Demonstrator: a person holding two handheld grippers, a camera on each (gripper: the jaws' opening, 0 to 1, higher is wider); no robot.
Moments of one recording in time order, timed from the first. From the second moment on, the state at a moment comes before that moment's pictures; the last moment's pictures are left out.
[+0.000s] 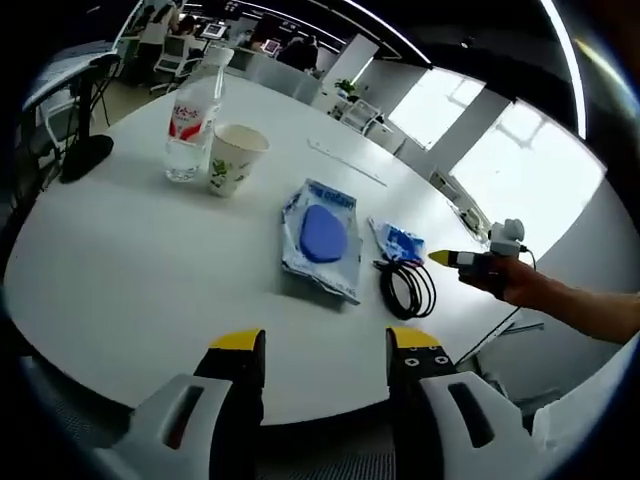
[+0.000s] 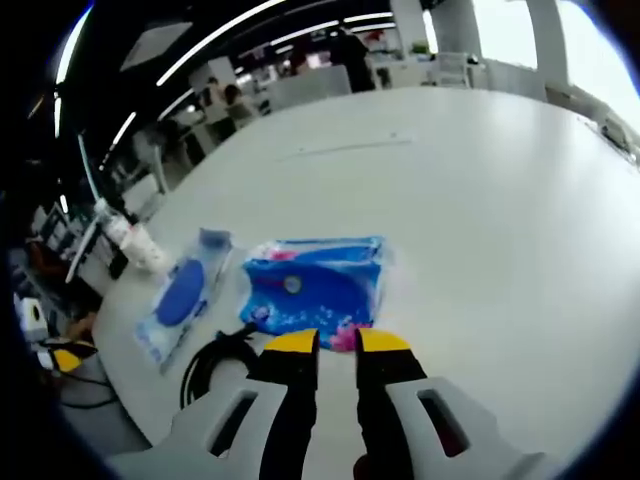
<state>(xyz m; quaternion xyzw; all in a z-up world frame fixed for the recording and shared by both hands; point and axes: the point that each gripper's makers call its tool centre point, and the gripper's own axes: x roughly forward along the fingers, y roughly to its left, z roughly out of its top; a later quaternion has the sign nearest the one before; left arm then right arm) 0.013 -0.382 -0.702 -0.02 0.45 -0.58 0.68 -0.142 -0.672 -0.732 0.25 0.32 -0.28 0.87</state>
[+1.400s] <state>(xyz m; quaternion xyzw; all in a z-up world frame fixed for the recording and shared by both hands) 0.003 -0.469 -0.747 -0.09 0.57 -0.48 0.66 0.055 -0.643 -0.740 0.06 0.43 -0.04 0.90</state>
